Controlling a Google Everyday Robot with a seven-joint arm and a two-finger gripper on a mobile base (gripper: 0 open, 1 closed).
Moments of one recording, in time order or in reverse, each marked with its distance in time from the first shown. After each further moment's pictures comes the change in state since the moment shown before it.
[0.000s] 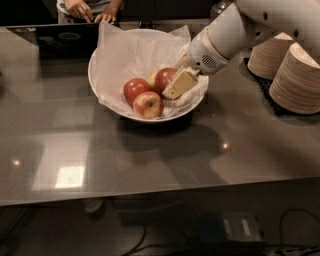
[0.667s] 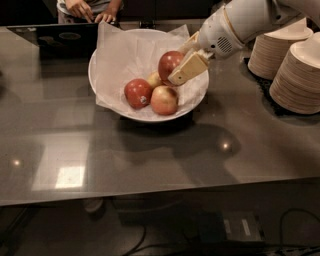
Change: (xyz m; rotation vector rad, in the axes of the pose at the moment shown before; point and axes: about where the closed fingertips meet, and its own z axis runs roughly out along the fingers) arm -0.023 -0.007 -0.036 -0.028 -0.114 -0.049
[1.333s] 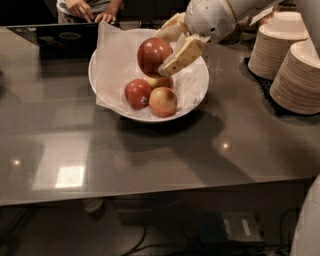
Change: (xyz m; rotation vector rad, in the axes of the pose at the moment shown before) arm -0.054 0.031 -0.011 -0.276 -0.178 -0.353
